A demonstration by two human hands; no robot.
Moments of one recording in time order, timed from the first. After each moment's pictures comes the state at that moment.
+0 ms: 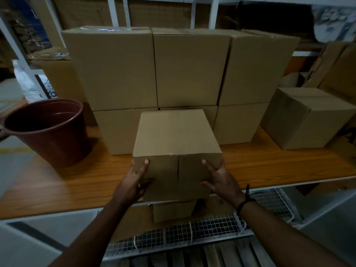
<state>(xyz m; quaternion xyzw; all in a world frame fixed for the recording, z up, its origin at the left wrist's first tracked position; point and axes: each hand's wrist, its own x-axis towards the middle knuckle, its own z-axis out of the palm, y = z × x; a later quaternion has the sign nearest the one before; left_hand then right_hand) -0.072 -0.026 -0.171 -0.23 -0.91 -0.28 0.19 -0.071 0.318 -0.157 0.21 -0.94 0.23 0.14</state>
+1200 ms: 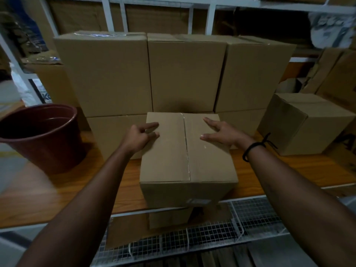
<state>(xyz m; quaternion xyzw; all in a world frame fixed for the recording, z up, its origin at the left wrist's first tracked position) -0.176 0.020 -0.026 -0.04 -0.84 -0.54 0.00 -0.181 0.340 0.002 0.05 -0.94 0.34 -0.09</state>
